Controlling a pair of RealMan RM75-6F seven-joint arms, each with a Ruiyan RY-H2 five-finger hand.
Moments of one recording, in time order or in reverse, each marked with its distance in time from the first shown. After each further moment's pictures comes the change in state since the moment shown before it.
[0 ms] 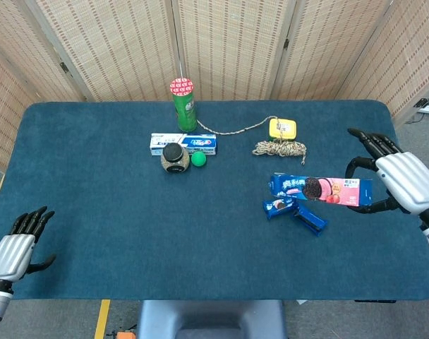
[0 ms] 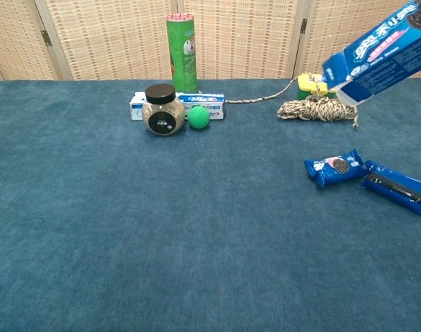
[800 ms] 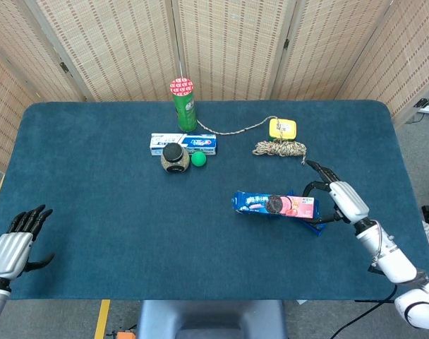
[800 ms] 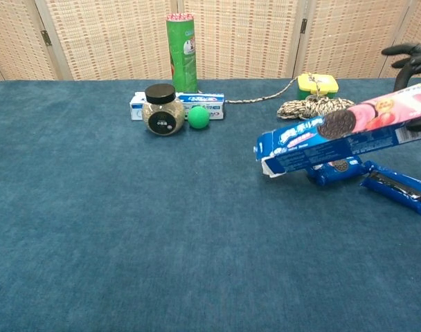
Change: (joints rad) left arm -0.009 0.005 -0.004 0.016 -0.007 -0.013 -0.032; right arm 0.031 -0.851 -0.141 0.707 -0.125 0.133 0.279
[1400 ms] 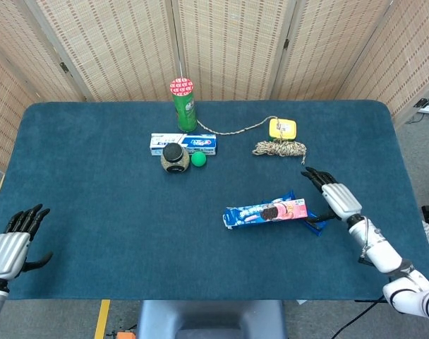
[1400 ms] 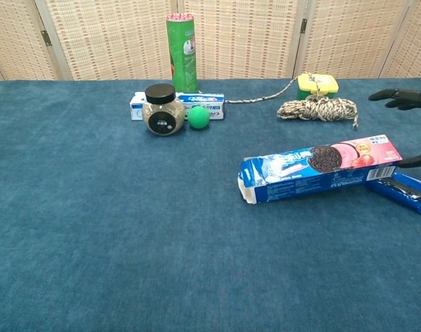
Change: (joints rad) left arm 0.007 0.004 0.001 -0.002 0.010 0.019 -0.014; right arm 0.053 -0.093 -0.049 0.167 0.074 -0.134 -0.168
